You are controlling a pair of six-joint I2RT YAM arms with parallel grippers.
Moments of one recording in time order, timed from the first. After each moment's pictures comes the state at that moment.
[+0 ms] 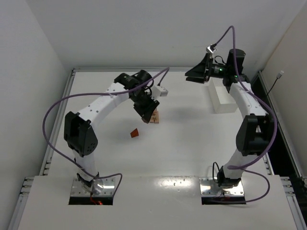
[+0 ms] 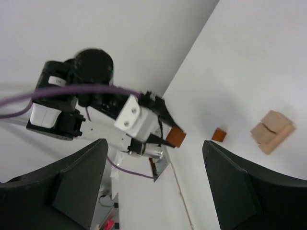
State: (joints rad) left arm -0.57 1.80 1.78 -1.15 0.35 0.27; right arm -0.01 1.75 1.46 0.02 -1.29 0.75
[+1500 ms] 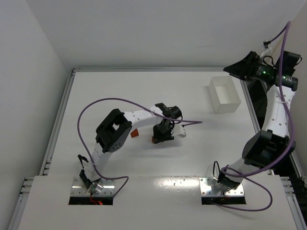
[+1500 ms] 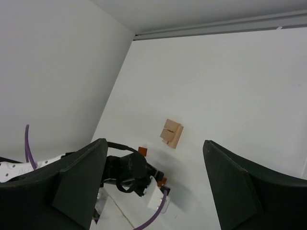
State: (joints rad) left arm -0.90 2.15 1.65 -1.00 0.09 0.58; right arm -0.45 1.58 1.62 -0.55 -1.14 0.27
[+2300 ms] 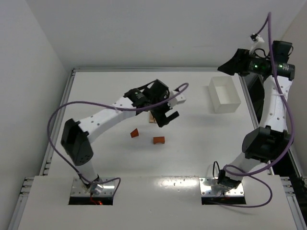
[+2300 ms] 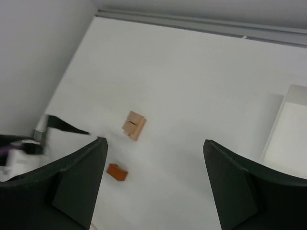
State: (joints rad) left arm -0.82 1.77 1.62 -0.78 0.14 0.35; right arm -0.37 1.66 1.85 -0.80 -0.98 -0.02
